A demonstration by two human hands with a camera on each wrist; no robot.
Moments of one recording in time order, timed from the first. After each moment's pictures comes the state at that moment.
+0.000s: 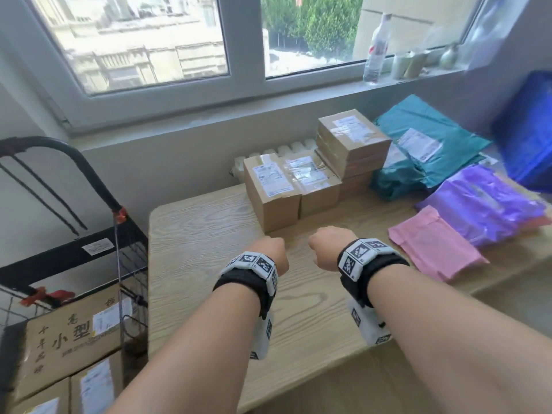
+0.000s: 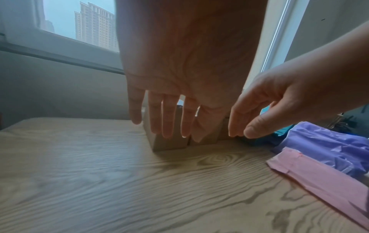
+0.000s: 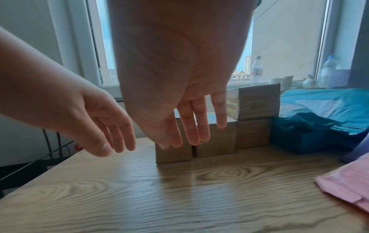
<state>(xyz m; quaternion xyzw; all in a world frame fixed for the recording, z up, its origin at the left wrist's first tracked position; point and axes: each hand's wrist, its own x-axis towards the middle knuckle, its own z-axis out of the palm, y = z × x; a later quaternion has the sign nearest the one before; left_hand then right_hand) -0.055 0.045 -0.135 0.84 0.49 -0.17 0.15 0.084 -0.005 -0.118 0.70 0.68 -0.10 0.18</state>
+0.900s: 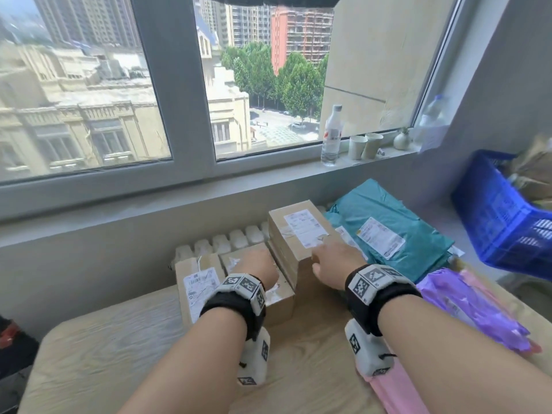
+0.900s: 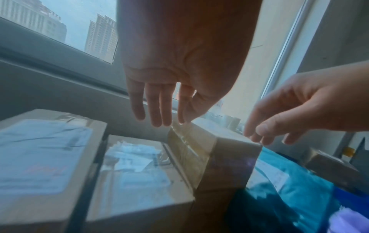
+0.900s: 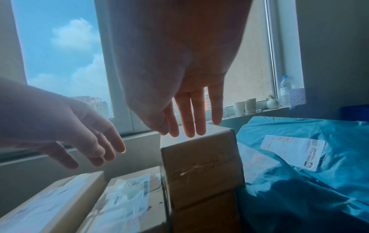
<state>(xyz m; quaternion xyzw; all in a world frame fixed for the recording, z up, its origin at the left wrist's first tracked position) 0.142 0.209 -0.071 0.83 0.52 0.02 0.18 0.293 0.130 -0.046 0.78 0.62 -0.03 0.03</state>
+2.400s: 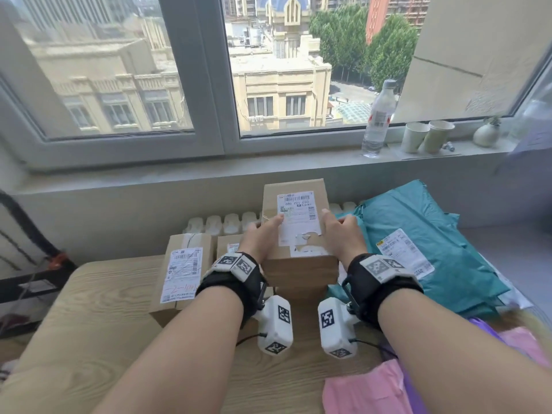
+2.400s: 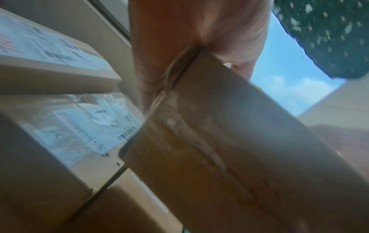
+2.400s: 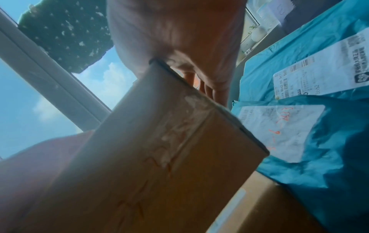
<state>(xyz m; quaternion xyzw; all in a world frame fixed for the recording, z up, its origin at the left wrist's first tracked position) 0.230 0.256 -0.098 0.44 0.63 0.33 0.55 0.396 0.205 -0.069 0.75 0.40 -0.33 -0.40</state>
